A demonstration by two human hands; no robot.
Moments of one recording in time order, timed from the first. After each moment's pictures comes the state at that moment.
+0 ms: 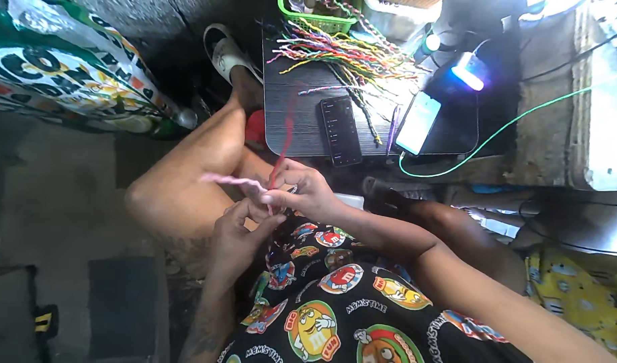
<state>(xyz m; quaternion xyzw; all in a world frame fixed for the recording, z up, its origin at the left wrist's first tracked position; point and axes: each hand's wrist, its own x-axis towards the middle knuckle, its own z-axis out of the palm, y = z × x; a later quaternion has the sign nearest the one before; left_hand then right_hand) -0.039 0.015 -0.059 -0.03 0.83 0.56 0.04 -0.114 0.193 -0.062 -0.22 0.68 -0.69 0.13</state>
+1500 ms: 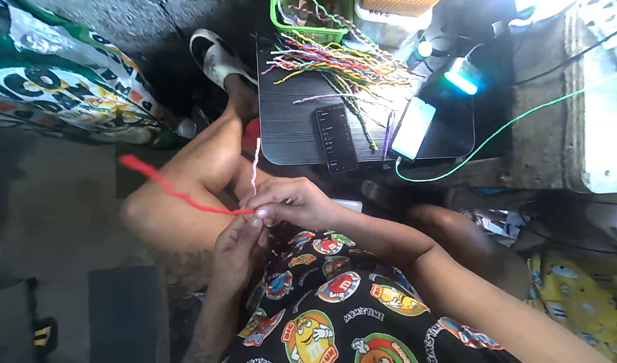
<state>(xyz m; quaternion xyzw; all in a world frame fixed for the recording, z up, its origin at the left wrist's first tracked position) -0.038 0.035 -0.051 -0.10 0.58 0.80 0.08 -0.128 0.196 -0.060 -0.34 0.61 -0.70 0.14</state>
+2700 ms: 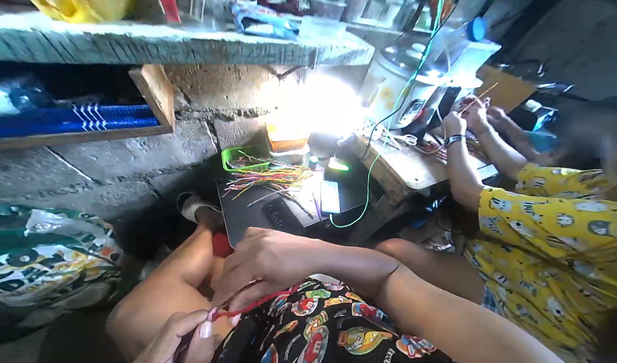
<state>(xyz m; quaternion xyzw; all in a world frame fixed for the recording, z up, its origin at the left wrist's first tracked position) 0.004 -0.020 0.019 0.25 0.77 0.55 -0.18 -0.078 0.202 0.078 -0.58 0.75 -0.33 -0.07</state>
